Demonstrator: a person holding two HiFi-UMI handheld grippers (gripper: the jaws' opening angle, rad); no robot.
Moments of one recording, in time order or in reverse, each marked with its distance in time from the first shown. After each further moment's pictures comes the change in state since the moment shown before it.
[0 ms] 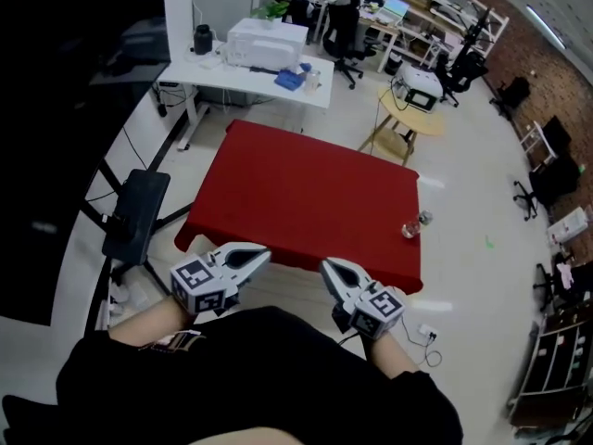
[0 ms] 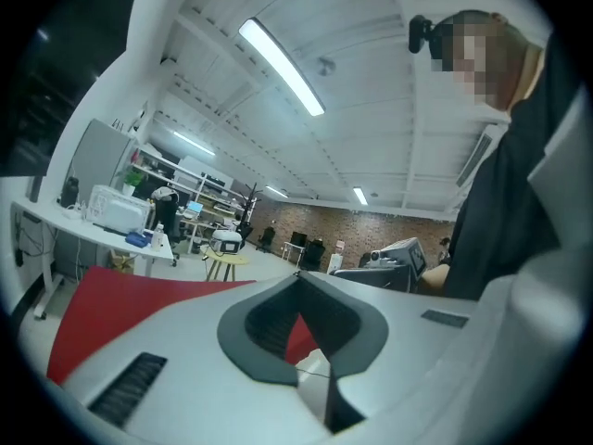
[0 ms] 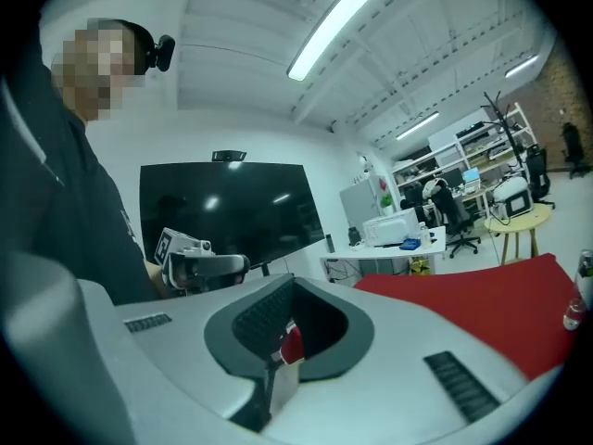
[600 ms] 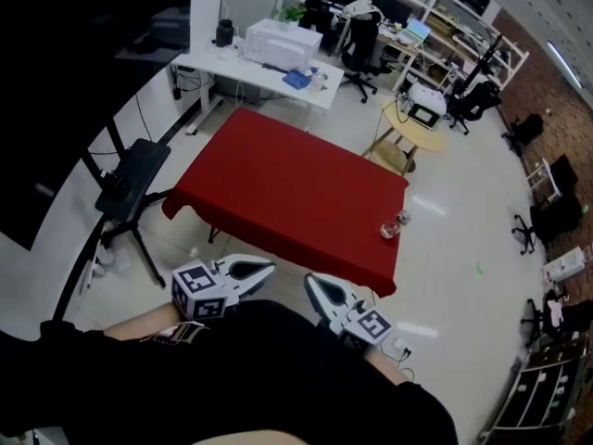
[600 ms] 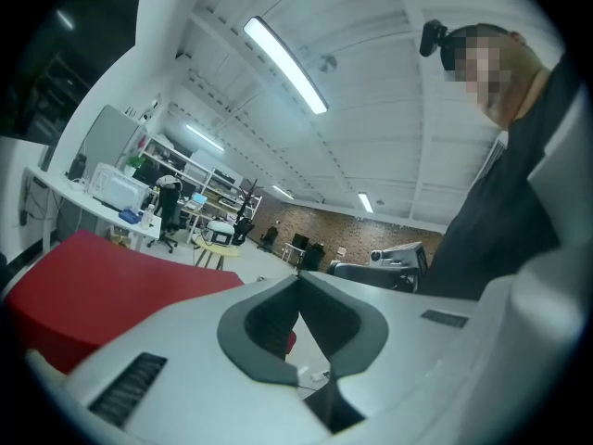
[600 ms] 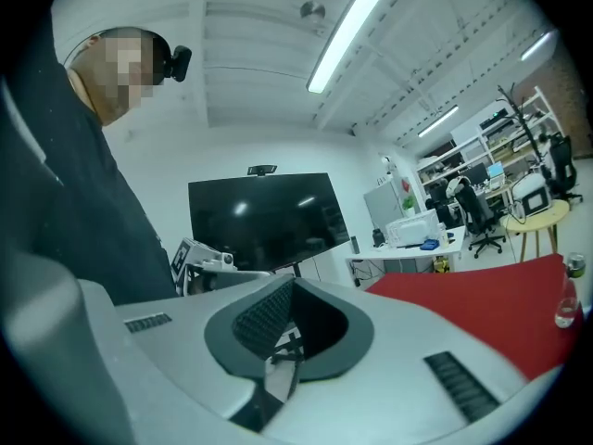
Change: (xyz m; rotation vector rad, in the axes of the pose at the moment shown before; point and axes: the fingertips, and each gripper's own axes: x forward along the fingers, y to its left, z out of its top) left arm 0.067 -0.175 -0.039 -0.103 -0.018 0.041; right arm -0.154 0.047 -0.009 -0.020 -0.011 0.177
